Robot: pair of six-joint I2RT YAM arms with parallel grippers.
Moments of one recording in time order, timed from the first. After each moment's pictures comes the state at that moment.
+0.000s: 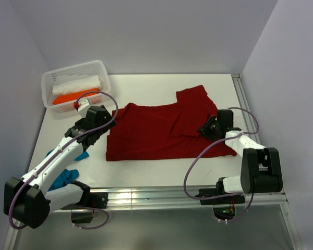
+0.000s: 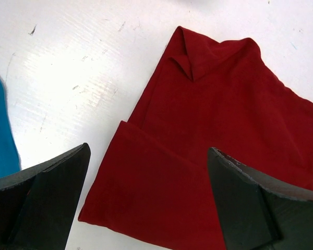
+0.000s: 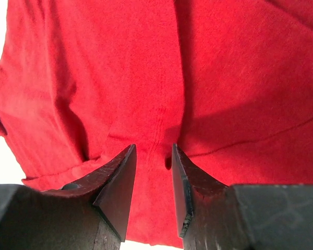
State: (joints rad) left arm -0.43 1.11 0.84 -0.49 -0.46 -0.85; right arm -0.01 1.34 0.60 -0.14 -0.22 0.76
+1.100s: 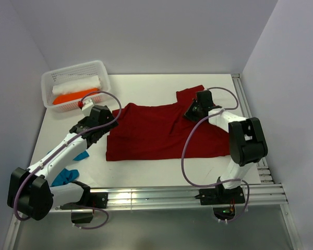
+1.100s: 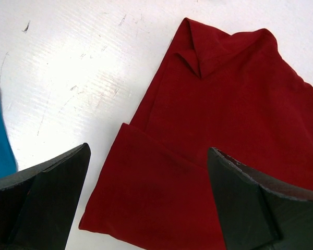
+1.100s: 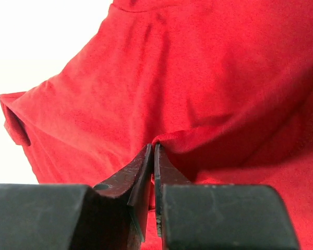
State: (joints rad) left arm -0.42 1.19 0.84 -0.46 -0.46 -0.83; right arm 0.19 1.70 0.99 -0.12 -0.15 0.79
